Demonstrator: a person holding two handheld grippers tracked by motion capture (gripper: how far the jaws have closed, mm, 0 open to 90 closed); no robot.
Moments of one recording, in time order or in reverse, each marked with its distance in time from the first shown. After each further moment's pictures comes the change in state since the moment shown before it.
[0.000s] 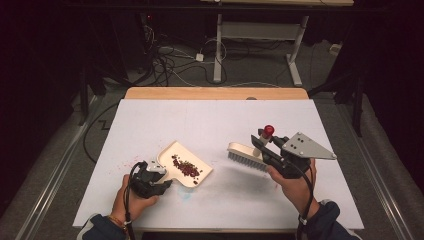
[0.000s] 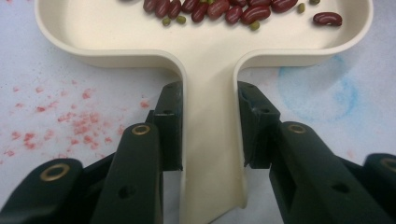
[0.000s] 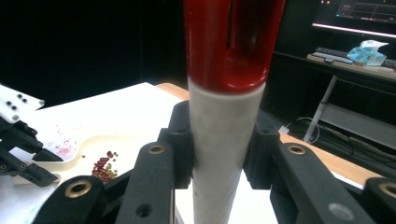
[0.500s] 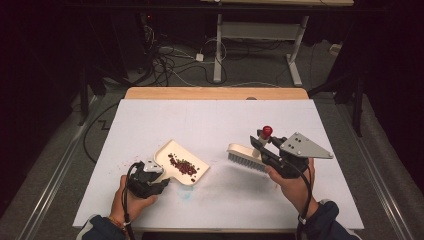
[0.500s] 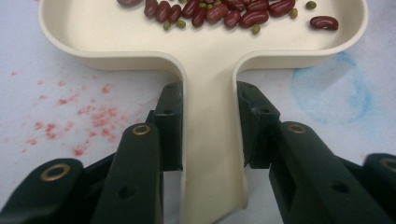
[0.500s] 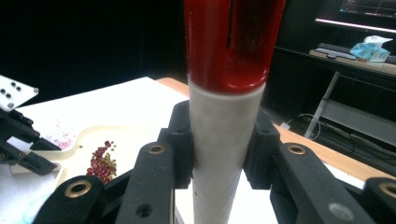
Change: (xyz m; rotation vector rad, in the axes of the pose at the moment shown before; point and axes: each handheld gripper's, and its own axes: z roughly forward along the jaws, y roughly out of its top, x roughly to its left) left arm 0.005 -0.002 -0.004 -0.008 0.029 -0.042; right arm 0.001 -0.004 0.005 0.019 0.005 -0.014
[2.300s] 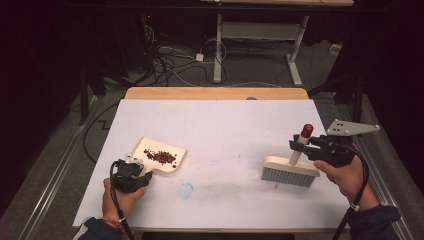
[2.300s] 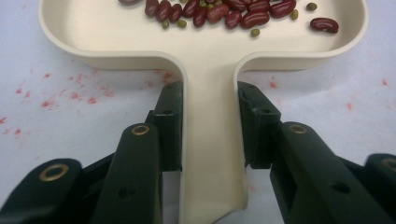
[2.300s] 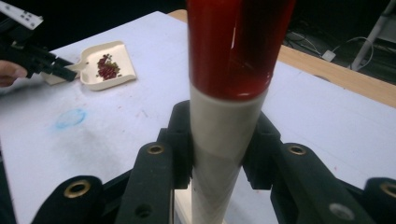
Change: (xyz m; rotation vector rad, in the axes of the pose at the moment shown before) left arm 0.030 -0.013 -0.007 -0.029 0.153 -0.297; right arm -0.111 -0.014 -0.040 0.289 0.181 0.133
